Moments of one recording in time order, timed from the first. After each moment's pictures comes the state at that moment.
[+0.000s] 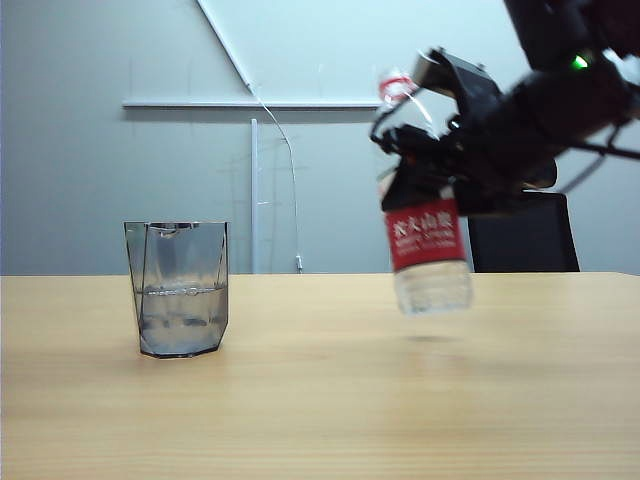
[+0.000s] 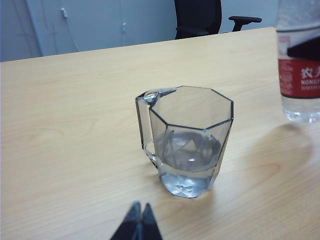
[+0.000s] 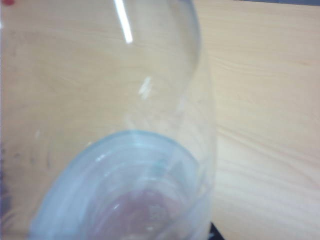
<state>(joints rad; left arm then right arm) -0.49 0.00 0.01 -0.11 -0.07 0.03 0.46 1.50 0.64 0.51 -0.05 0.10</state>
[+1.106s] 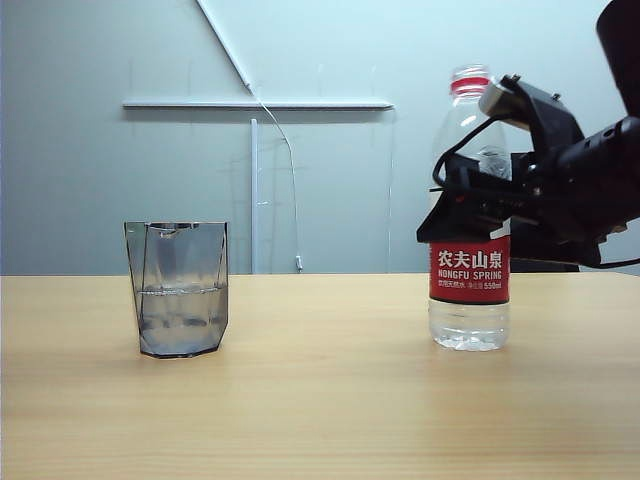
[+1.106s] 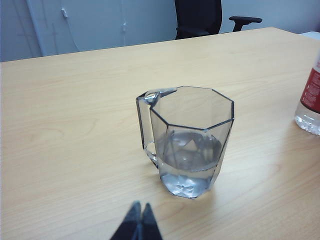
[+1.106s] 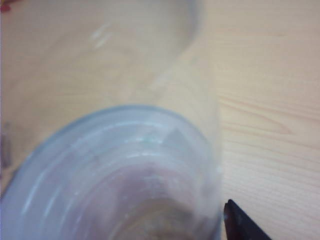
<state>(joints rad) -0.49 0.00 0.01 -0.11 -0.07 0.03 0.39 1.44 0.38 0.77 -0.09 0.12</state>
